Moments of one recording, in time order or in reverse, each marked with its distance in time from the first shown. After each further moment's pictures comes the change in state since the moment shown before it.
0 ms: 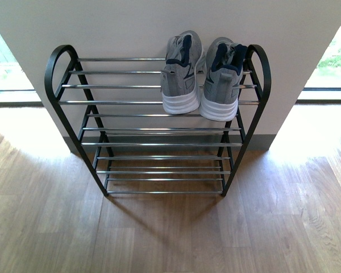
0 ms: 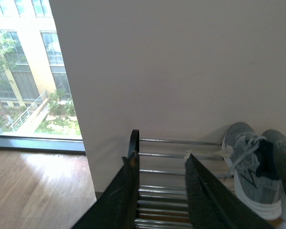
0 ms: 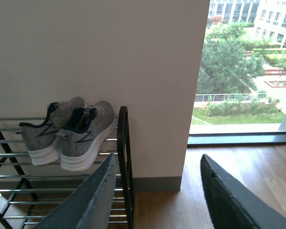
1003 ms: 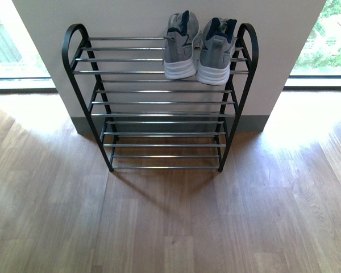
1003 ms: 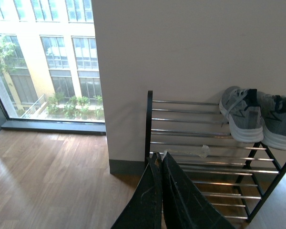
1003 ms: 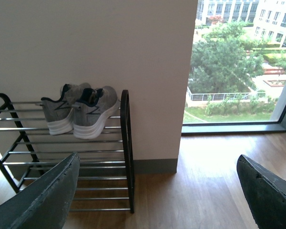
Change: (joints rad) left arm 0.242 -0.533 -0.336 -0.187 0.243 0.018; right arm 0.000 0.000 0.000 -0.001 0.001 0.000
